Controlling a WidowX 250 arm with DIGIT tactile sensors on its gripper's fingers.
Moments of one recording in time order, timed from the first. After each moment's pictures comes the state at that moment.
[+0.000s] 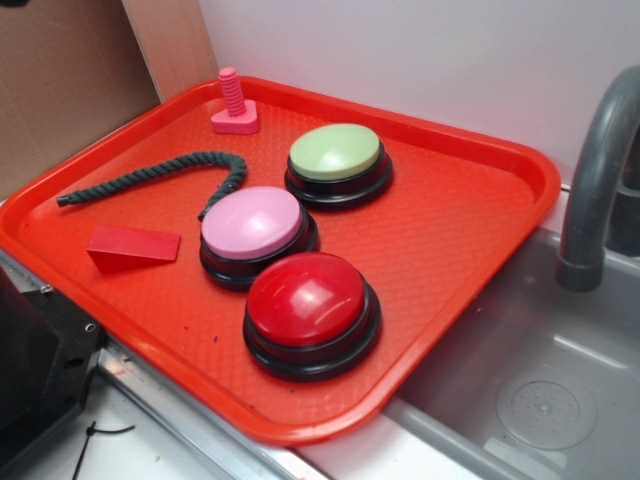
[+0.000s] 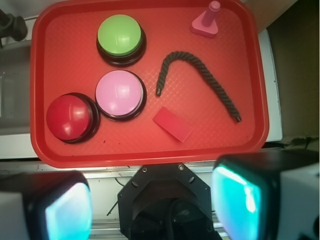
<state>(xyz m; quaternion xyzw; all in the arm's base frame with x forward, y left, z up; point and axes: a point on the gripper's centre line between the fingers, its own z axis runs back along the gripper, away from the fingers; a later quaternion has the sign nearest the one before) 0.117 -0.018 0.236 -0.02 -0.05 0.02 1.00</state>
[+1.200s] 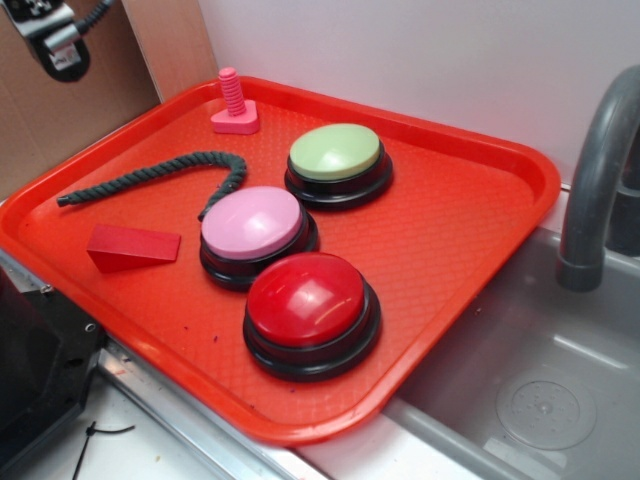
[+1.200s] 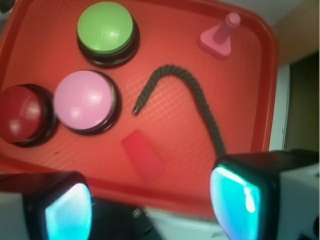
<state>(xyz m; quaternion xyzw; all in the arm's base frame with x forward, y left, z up) 0.163 0.047 0.166 0.01 -0.06 -0.11 0.99</state>
